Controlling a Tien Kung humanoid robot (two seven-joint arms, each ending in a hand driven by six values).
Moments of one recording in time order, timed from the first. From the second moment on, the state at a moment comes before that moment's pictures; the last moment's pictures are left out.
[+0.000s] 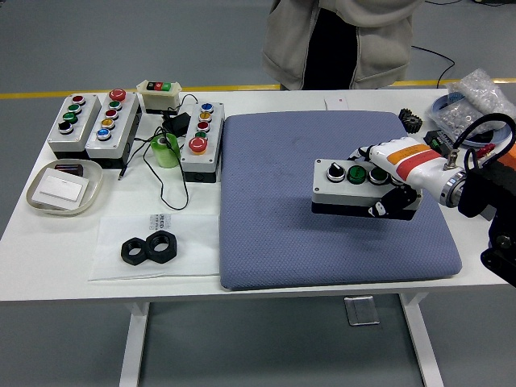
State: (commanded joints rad) left arm -0.12 0.15 -0.24 -0.20 -0.21 0.25 -0.11; right arm 0.76 -0.62 0.56 1.46 -1.86 0.00 -0.12
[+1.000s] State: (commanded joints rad) left arm -0.11 0.15 -0.26 -0.20 -0.19 0.25 -0.11; right arm 0.81 -0.57 0.41 1.34 -1.79 -0.07 0.07
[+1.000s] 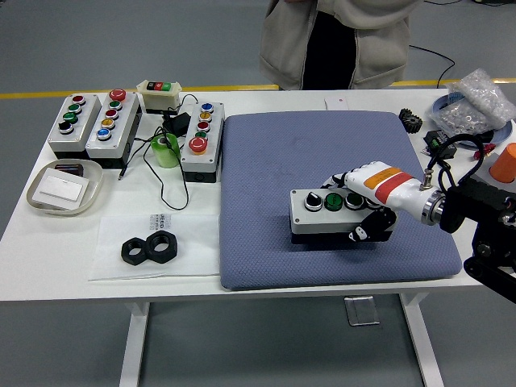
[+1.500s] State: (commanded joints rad) left arm -0.12 0.15 -0.25 -0.20 -0.19 0.25 -0.11; right arm 0.82 -0.55 0.38 1.28 -1.82 -0.11 0.11
